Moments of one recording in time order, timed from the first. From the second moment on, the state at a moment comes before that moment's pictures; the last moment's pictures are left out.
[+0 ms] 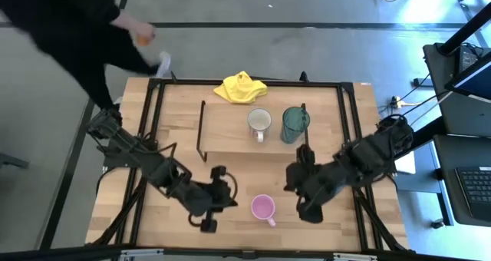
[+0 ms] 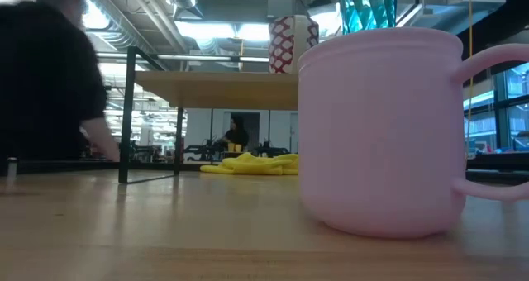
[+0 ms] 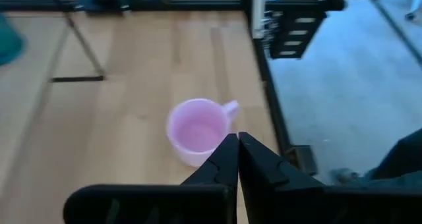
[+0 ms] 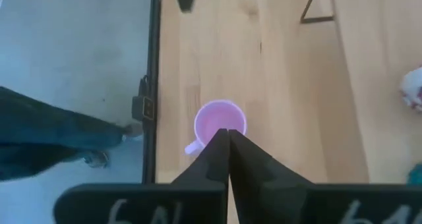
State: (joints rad) left arm -0.60 1.61 1.54 -0.62 -0.36 -0.42; right arm 0.59 1.77 2.21 -1.40 0.23 0.60
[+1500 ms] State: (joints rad) left arm 0.34 0.76 0.82 -0.44 0.41 0.16; right arm 0.51 1.79 1.91 -1.04 0.34 0.91
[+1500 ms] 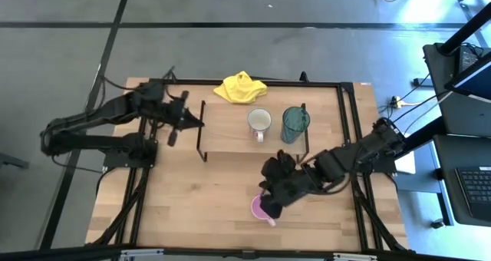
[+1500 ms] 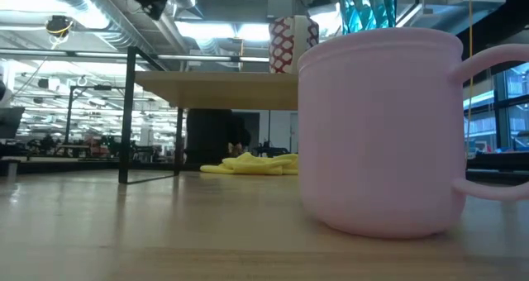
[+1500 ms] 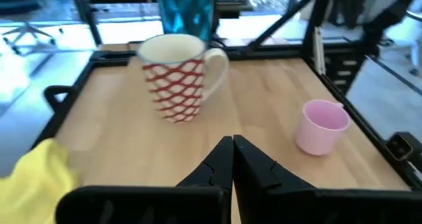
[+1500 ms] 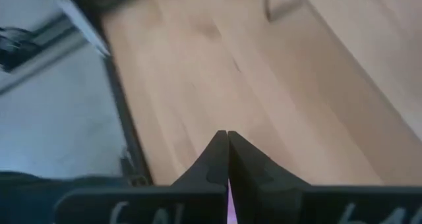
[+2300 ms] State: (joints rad) left arm 0.22 0.38 0.59 -0.56 0.04 -0.26; right arm 0.48 1.91 1.91 -1.29 0.09 1.19
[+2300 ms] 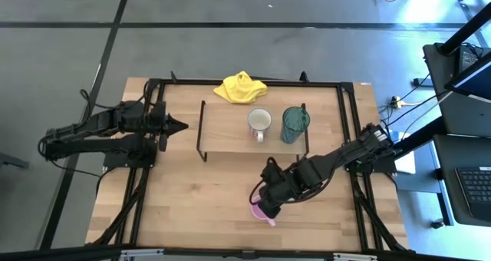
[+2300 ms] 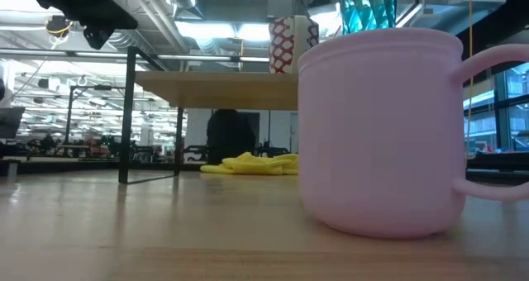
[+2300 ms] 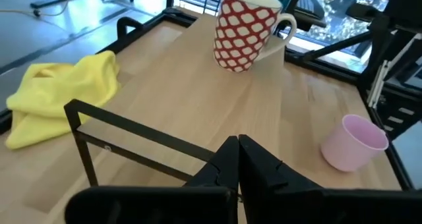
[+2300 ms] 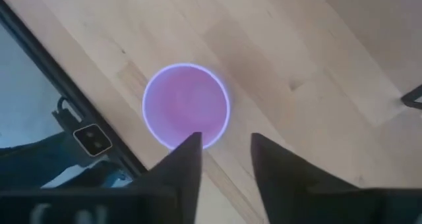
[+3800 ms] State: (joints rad) left arm 0.07 0.38 0.59 -0.69 -0.09 -0.36; right arm 0.44 2.17 1.91 -1.25 -0.03 1.28
